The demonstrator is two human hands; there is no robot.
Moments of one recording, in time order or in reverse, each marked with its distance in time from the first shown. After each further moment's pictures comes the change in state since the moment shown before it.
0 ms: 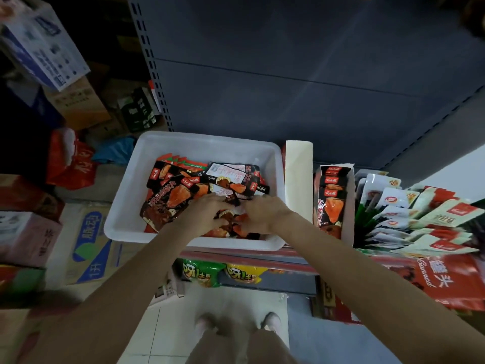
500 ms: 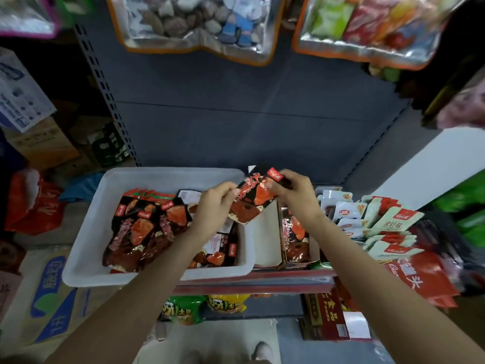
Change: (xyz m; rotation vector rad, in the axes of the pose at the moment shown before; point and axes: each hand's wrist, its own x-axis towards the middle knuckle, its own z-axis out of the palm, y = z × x) left_hand 0.037 0.102 -0.048 -0.647 0.518 0.089; right_hand -0.067 0.099 -0.038 1.303 0.784 0.108
